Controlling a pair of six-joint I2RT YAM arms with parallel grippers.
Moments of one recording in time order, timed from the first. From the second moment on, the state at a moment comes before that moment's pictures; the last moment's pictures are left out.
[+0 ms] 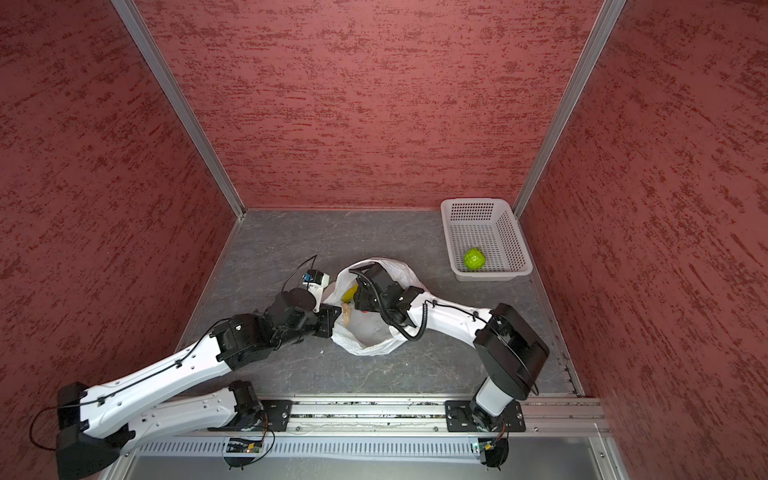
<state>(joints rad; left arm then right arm) -0.94 0.96 0.85 -0.57 -0.19 -0.71 0.85 1.59 1.01 -0.23 0.02 0.85</state>
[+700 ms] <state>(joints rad) -0.89 1.00 0.90 -0.53 -0.17 -0.67 0.87 1.30 1.16 -0.51 -0.08 0.78</state>
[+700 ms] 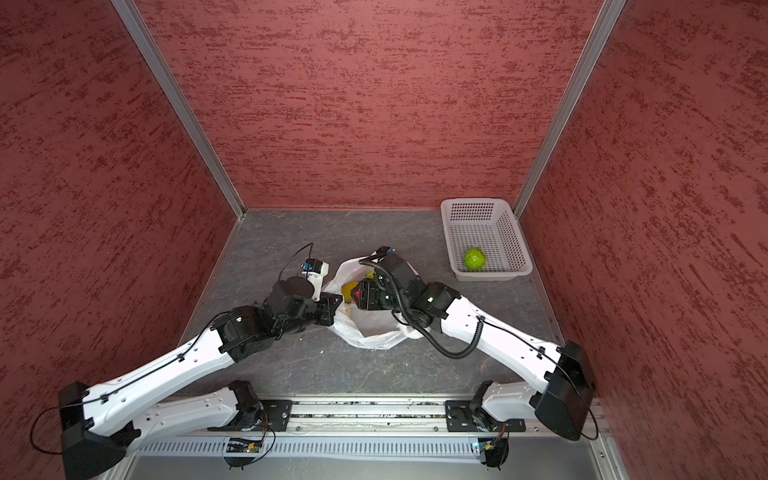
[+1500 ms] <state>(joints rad) -0.91 0.99 0.89 -0.53 -0.16 -0.67 0.04 1.36 1.18 -0.46 -0.10 0.59</state>
